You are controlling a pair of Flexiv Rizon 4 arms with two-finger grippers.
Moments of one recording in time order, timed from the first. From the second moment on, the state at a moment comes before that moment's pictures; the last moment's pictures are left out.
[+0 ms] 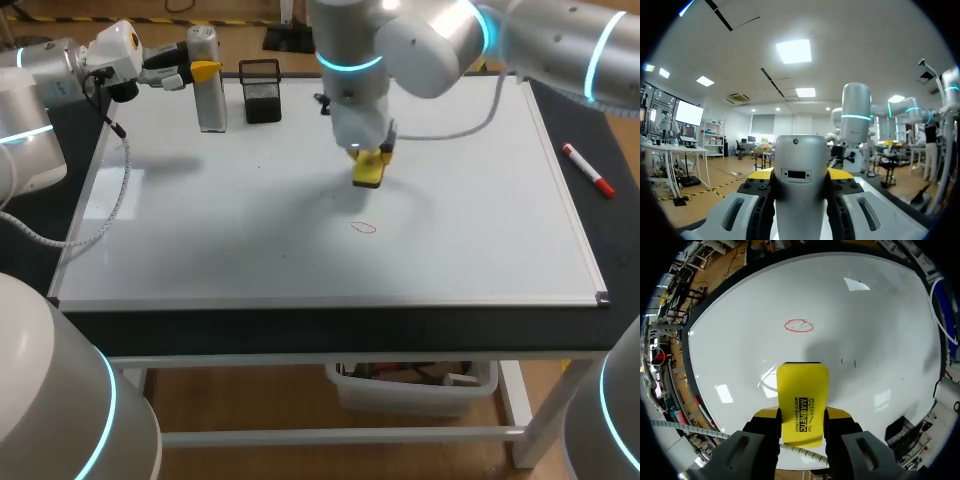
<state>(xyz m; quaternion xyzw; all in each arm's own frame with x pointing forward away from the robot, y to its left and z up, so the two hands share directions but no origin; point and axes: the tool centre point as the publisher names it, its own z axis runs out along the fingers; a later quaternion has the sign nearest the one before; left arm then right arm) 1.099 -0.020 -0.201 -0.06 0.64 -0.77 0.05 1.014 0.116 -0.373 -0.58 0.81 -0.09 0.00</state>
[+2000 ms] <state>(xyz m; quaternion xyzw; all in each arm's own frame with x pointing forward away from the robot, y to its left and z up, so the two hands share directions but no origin) 1.073 -0.063 -0.188 -0.04 0.62 -0.79 0.00 1.014 -0.067 -0.374 -0.40 0.91 -0.05 -0.02</state>
